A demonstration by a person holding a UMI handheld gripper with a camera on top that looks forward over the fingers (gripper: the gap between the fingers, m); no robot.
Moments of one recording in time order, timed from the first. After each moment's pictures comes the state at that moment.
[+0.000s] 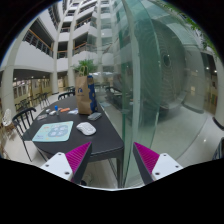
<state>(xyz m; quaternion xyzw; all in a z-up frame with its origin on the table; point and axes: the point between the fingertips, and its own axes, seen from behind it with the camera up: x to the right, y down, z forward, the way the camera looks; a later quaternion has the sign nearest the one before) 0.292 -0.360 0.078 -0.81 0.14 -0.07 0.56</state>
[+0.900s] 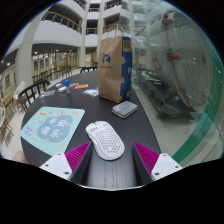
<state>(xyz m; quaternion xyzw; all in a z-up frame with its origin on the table) 0.252 -0.109 -0.013 -0.88 -0.01 -0.01 0.47</state>
